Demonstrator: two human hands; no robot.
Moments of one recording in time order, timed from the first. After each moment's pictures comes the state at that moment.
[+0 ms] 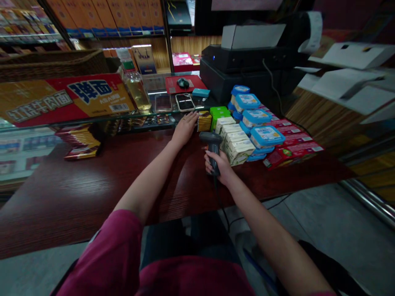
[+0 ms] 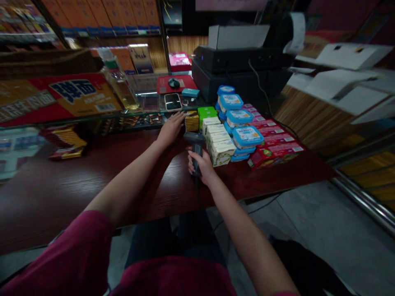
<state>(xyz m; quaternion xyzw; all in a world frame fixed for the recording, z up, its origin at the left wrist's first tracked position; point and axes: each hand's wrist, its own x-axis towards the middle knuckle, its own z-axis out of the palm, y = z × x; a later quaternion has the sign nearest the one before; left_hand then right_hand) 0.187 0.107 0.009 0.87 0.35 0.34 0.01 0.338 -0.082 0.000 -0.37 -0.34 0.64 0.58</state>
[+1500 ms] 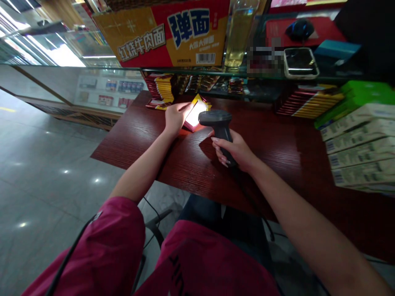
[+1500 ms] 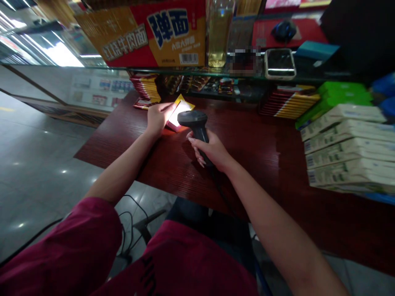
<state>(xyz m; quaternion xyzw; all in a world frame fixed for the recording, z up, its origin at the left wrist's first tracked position) -0.090 0.005 -0.015 0.56 0.61 0.54 0.17 0.164 -0.063 0.016 -0.28 -0.51 0.74 0.33</state>
